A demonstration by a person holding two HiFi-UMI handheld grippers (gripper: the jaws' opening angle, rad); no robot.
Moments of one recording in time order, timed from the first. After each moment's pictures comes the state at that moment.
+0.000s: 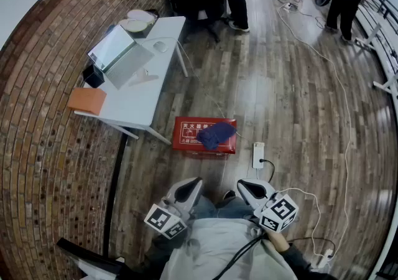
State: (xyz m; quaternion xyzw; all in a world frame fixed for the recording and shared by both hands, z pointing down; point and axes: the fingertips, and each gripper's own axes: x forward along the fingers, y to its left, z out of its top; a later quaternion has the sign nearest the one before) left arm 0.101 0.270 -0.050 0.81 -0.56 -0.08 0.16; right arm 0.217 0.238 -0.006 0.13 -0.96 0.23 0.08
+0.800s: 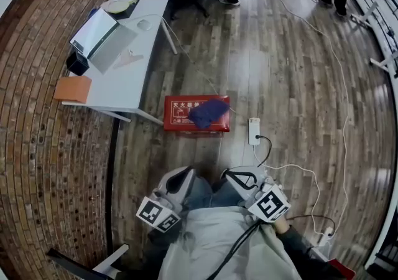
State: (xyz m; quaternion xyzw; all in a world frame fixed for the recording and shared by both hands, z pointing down) left arm 0.105 0.274 -0.035 0.80 -0.57 -0.07 0.19; right arm 0.205 0.268 0.009 0.03 -0.98 0.03 0.19
